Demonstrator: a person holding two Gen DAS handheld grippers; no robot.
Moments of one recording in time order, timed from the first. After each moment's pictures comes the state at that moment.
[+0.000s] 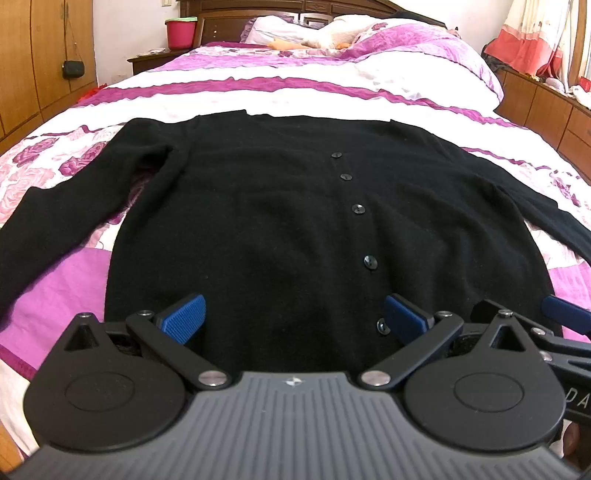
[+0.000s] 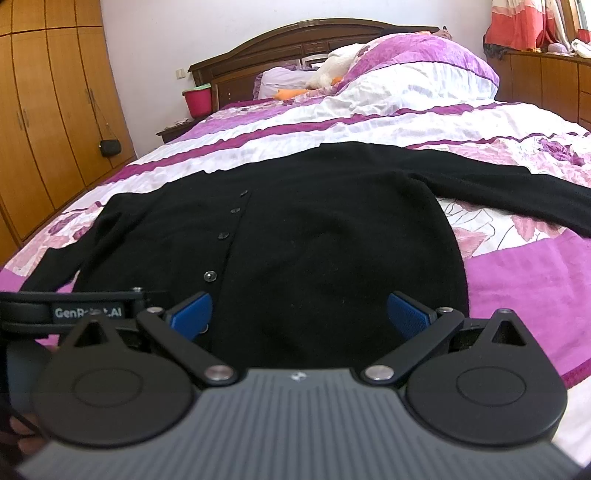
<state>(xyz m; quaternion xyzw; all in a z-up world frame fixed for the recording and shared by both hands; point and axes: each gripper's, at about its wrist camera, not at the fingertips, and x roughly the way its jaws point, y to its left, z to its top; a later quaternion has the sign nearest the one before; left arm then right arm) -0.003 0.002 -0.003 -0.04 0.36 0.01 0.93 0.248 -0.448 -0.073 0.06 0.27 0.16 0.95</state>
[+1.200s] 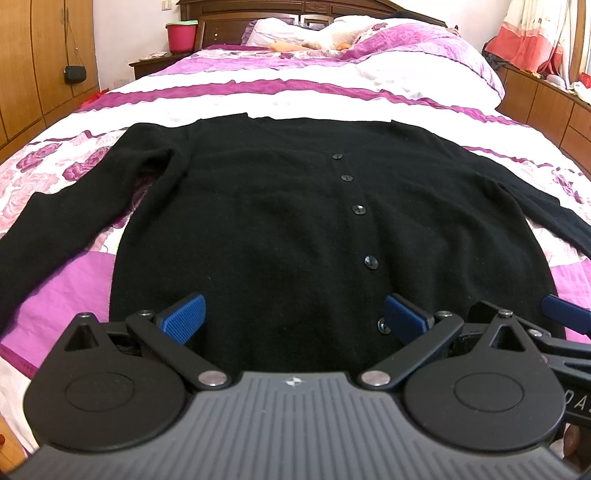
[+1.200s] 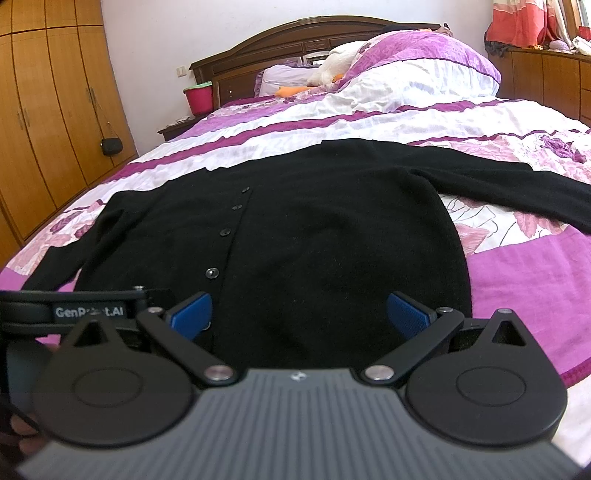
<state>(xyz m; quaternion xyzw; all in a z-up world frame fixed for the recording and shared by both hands) -0.004 0.002 0.000 -0.03 0.36 0.02 0.93 0.248 -0.448 -0.075 0.06 0.28 0.17 0.95</state>
